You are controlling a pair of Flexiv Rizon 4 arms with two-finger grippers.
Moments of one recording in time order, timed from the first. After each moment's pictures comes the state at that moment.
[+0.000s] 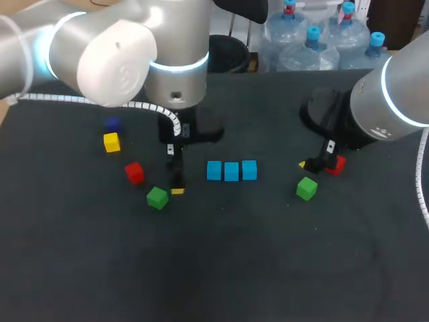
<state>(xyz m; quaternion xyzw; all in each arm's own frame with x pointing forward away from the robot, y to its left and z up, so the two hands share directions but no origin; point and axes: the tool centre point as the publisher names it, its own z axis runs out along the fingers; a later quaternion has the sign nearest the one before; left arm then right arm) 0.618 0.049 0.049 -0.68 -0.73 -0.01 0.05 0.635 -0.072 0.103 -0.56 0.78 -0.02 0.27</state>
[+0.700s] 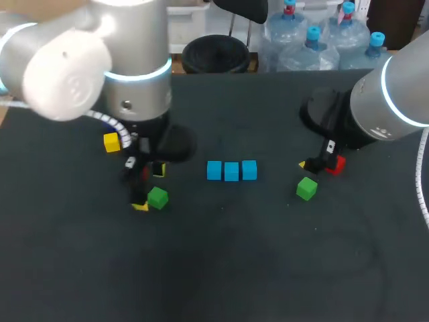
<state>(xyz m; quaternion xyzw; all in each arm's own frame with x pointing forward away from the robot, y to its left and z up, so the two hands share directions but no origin) 0.578 0.097 0.054 -0.78 -0.62 0.03 0.05 0.635 -0.072 0.103 -0.56 0.78 -0.02 0.27</state>
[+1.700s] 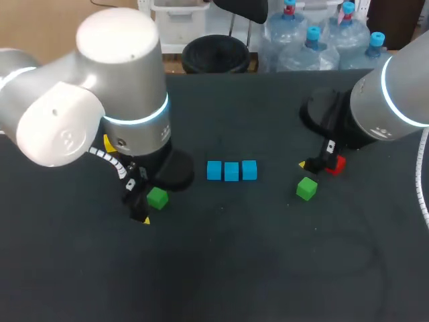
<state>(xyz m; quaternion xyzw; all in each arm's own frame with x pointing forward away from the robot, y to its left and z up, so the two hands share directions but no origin) 0.576 0.089 0.023 -0.83 -0.55 -0.02 0.00 0.635 -0.072 0.103 -0.56 0.78 -0.02 0.27</state>
